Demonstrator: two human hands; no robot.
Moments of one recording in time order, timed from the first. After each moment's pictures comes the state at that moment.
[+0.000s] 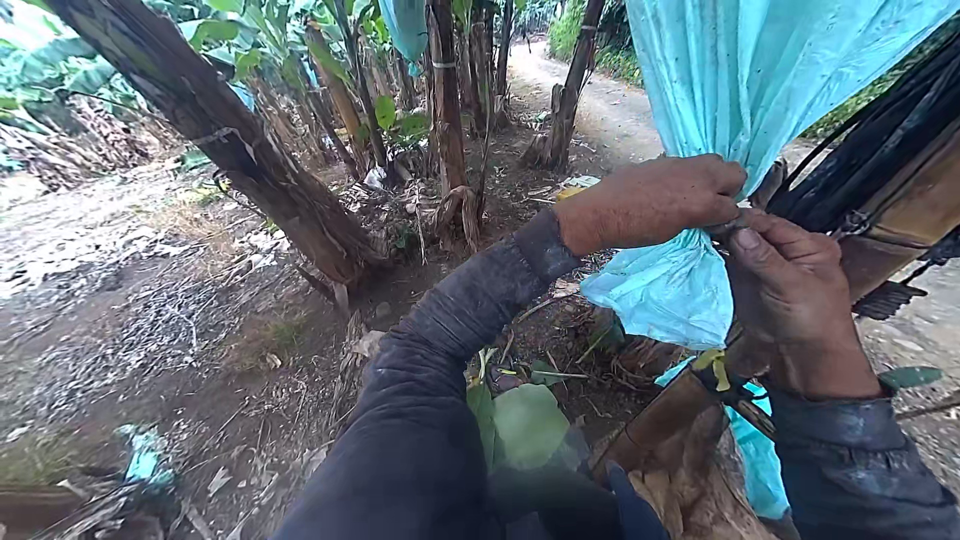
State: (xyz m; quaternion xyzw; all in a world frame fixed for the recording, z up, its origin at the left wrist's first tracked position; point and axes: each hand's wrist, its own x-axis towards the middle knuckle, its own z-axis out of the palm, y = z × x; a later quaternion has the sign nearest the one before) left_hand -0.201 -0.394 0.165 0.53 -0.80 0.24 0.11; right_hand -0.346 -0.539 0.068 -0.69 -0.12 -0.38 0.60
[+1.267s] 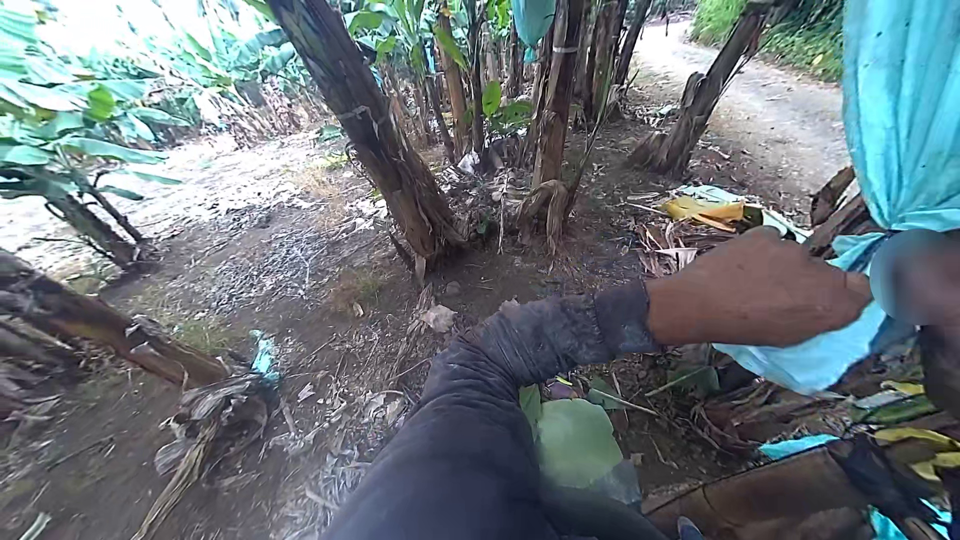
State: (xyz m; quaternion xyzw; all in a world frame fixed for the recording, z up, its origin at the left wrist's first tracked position) left_hand -0.238 -0.347 0.115 0.73 -0.63 0.26 0.02; right_hand -0.314 -0.553 0.052 -0.77 -0.17 -0.42 0.44
